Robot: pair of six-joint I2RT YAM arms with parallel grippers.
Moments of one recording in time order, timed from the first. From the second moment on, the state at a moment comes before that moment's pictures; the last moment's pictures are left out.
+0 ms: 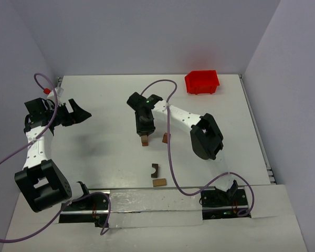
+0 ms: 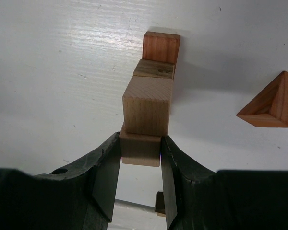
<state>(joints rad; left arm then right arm) 0.40 1.29 0.96 -0.41 0.82 -0.04 0.83 2.15 1.89 -1.02 0.06 0.73</state>
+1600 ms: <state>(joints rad) 0.40 1.30 0.96 -0.41 0.83 -0.04 0.82 2.17 1.90 -1.01 0.01 0.72</state>
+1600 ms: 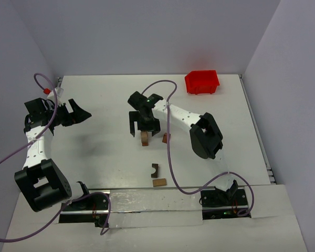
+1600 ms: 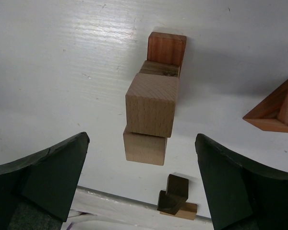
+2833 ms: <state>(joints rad) 0.14 0.96 0.91 -0.68 0.81 0.38 0.78 1.17 1.00 -0.83 -0.36 -0.31</state>
